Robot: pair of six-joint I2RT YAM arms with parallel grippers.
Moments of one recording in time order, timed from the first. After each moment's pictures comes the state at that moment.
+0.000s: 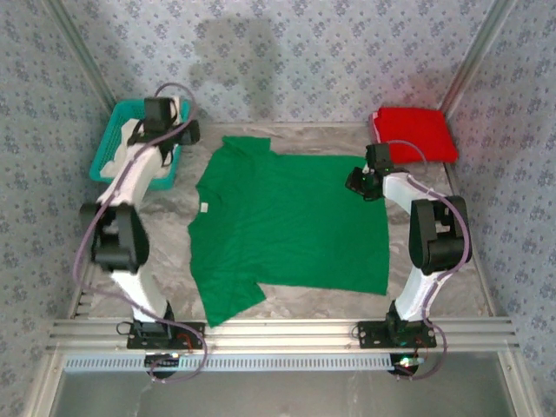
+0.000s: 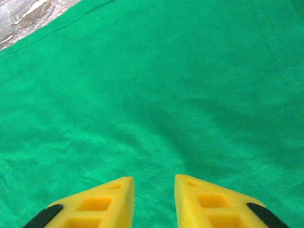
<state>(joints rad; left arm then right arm) -0.08 1.72 1.51 -0.37 -0.04 -0.12 0.11 1.80 1.16 -0.33 -0.12 0.50</state>
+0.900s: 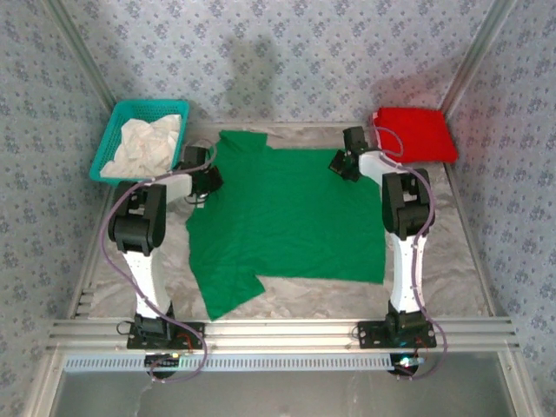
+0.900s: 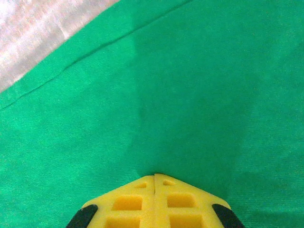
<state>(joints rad) -0.16 2.04 1.27 -0.15 0.12 -0.65 0.17 2.27 1.69 -0.39 -0.07 0.67</state>
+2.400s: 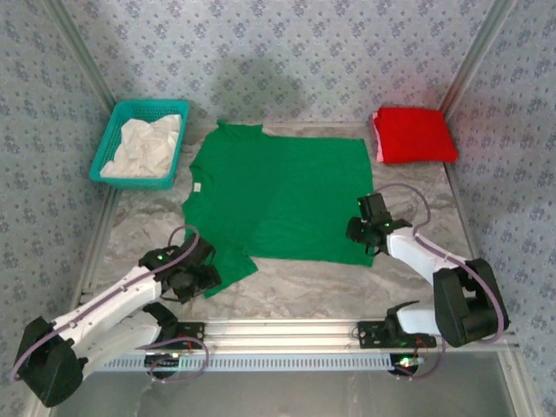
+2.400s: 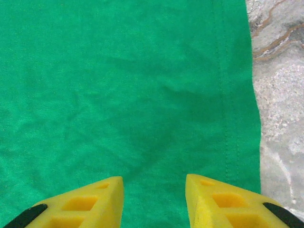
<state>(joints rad) -0.68 0.89 0.51 -0.97 0.01 -1.12 0.29 1.31 0.61 -0.33 0.09 0.49</state>
